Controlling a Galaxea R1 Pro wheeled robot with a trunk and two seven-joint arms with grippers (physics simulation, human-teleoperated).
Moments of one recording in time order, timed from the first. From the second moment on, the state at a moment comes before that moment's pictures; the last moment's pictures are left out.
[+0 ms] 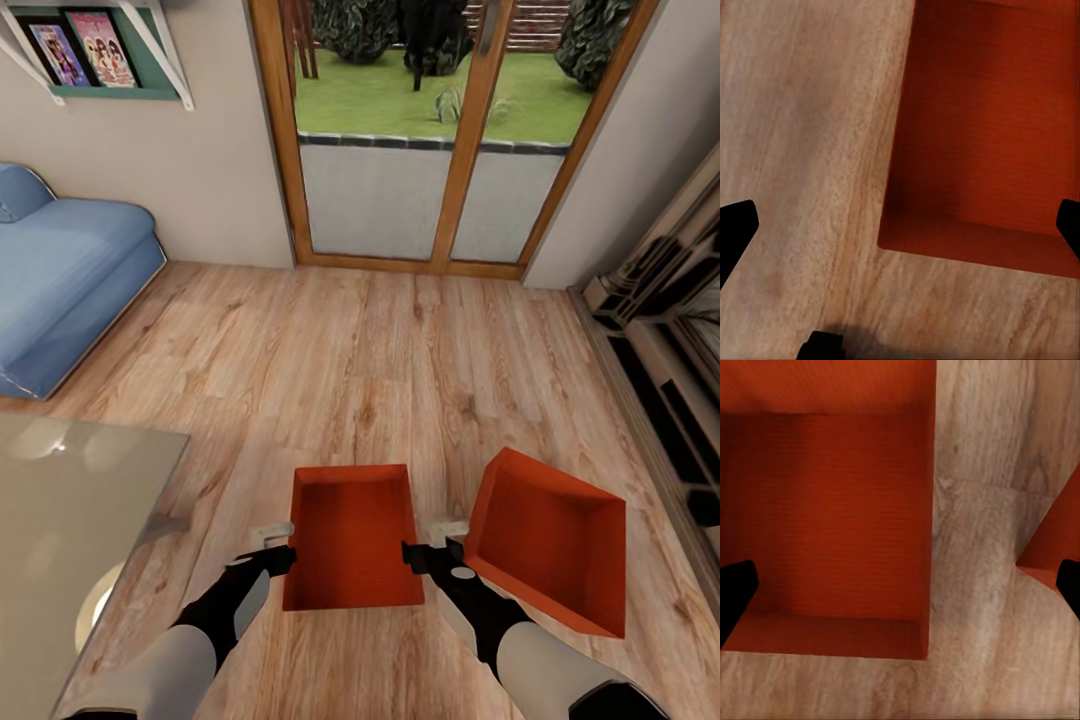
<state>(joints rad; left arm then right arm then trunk) -0.68 -0.10 0.01 -0.41 0.17 0.20 0.20 -0.72 0.10 0.34 -0.28 -0.25 -0.04 -0.12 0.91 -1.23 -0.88</state>
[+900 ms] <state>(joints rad) -0.68 -0.10 0.00 -0.41 0.16 0.20 0.20 -0.72 0.09 0.35 -0.26 -0.27 -0.05 -0.11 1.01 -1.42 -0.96</state>
